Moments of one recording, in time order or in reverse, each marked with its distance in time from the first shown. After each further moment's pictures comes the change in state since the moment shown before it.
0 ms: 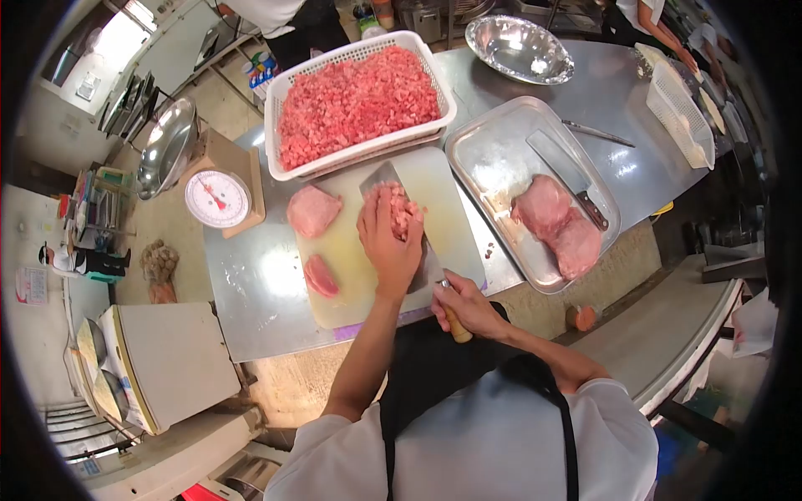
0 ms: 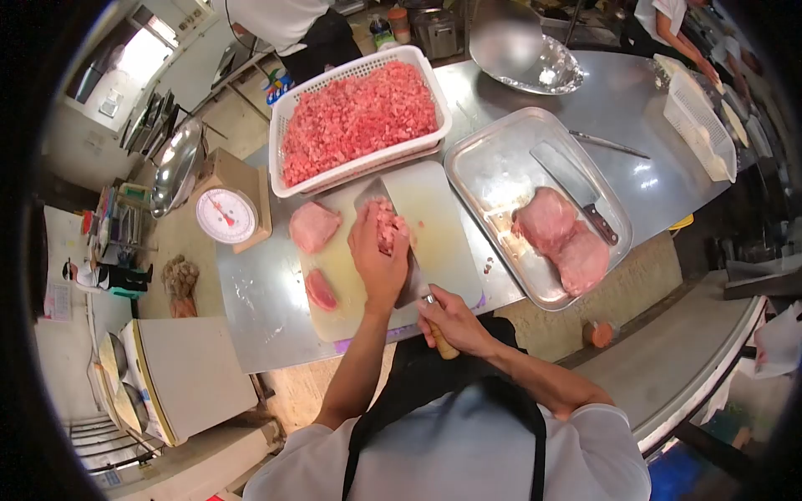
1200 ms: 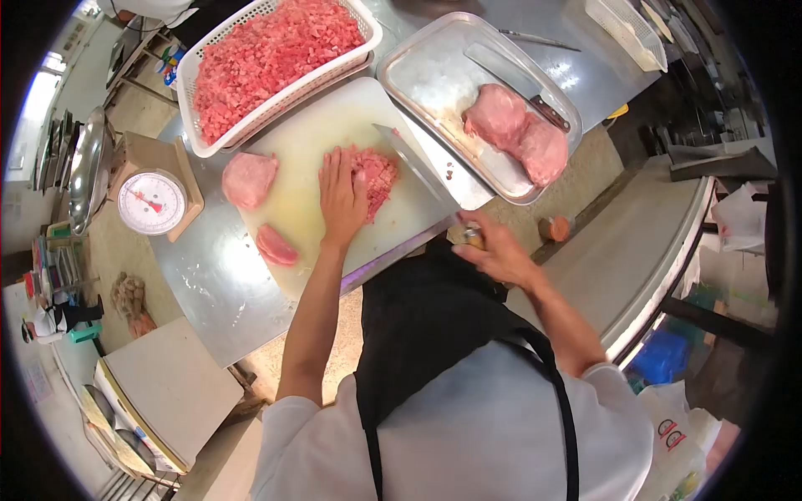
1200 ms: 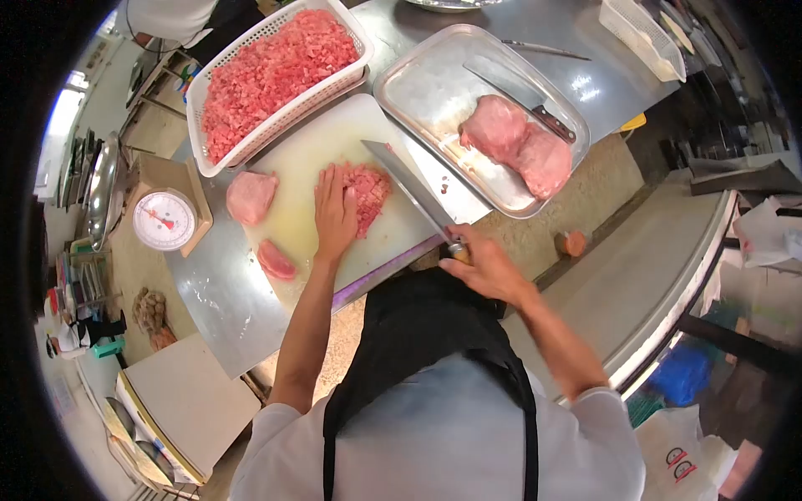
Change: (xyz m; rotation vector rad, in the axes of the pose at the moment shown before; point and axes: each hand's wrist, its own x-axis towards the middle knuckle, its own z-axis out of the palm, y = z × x) left_hand -0.047 -0.094 0.018 -0.076 -0.534 0.129; right_hand -0.085 0.041 -0.035 -0.945 0.446 -0.164
